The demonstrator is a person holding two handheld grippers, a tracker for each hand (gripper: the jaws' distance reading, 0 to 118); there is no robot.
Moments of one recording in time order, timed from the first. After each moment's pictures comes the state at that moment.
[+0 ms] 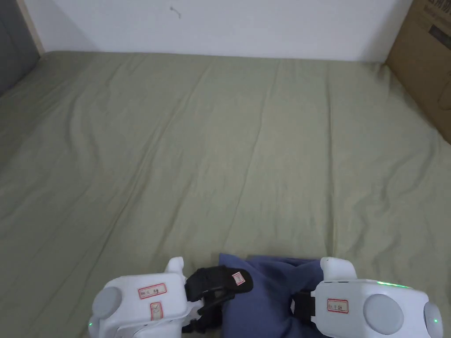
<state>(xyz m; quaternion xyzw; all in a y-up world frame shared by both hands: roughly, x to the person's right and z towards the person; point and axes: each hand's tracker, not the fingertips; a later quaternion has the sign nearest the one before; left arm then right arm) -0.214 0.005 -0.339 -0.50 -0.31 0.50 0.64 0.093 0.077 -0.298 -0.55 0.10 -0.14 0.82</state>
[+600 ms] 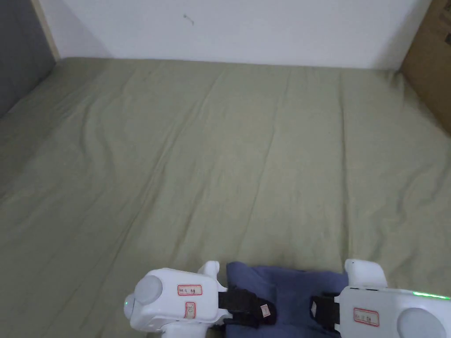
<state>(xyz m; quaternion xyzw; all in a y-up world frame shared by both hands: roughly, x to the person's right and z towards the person) -0.202 0.011 -0.361 -0.56 -0.35 0.39 0.65 0.087 0.120 -0.297 -0.52 0.09 -0.12 0.84</state>
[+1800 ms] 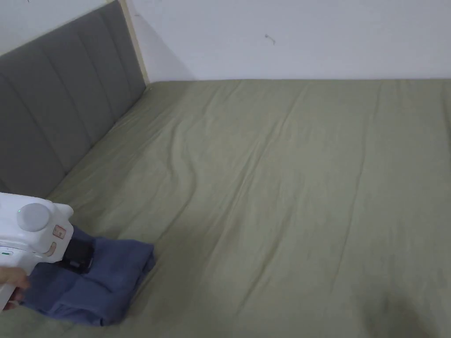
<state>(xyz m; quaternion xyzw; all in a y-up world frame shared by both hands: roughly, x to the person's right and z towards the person) -0.538 0.167 -0.405 -0.61 0.11 -0.03 0.79 0.075 0.095 -0.316 -0.55 0.06 -0.11 0.82</state>
